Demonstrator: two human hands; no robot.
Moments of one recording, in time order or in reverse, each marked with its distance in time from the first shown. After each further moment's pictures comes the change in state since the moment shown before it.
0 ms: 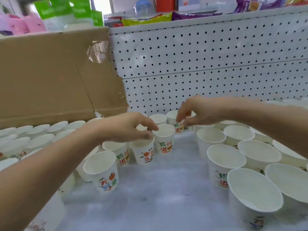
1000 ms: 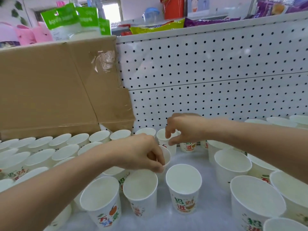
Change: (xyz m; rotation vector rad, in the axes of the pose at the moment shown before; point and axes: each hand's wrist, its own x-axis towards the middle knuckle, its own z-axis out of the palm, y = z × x) left_hand 0.025 -0.012 0.007 0.030 -0.132 0.051; right_hand 0.092 0.009 0.035 -0.123 0.056 -0.143
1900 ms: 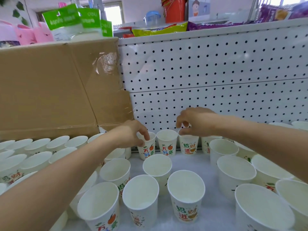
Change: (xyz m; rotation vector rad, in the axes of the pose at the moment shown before) left_hand 0.051 -0.076 -0.011 -0.015 0.273 -0.266; right_hand 0.003 0.031 -0.009 -0.065 0.045 0.127
